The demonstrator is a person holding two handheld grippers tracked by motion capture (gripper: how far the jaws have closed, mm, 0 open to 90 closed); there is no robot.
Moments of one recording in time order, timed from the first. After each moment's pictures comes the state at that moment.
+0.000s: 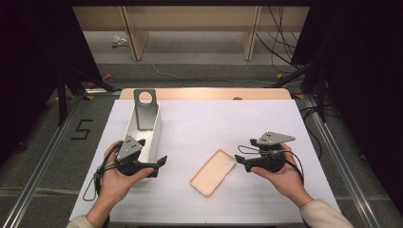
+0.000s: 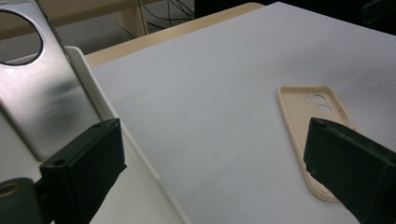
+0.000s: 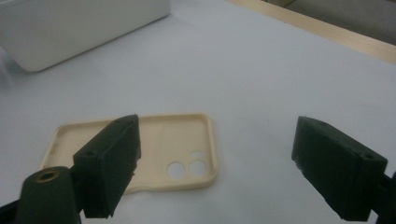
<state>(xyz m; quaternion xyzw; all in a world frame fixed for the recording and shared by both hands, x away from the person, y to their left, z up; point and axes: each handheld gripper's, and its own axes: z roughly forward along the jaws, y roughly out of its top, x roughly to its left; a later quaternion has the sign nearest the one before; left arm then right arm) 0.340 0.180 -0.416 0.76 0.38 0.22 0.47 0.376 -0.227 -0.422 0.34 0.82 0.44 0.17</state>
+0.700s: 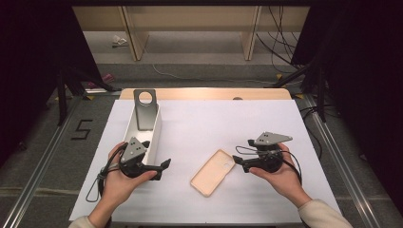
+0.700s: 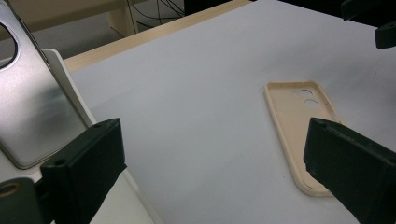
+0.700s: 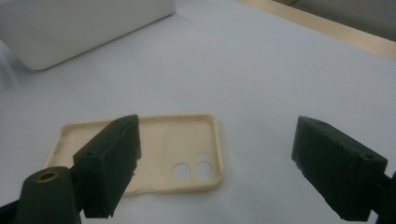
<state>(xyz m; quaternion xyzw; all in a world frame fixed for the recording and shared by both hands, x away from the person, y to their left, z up) 0.339 0.174 -0.417 0.77 0.37 0.22 0.47 0.376 -0.223 -0.424 0.34 0.82 0.43 0.16</state>
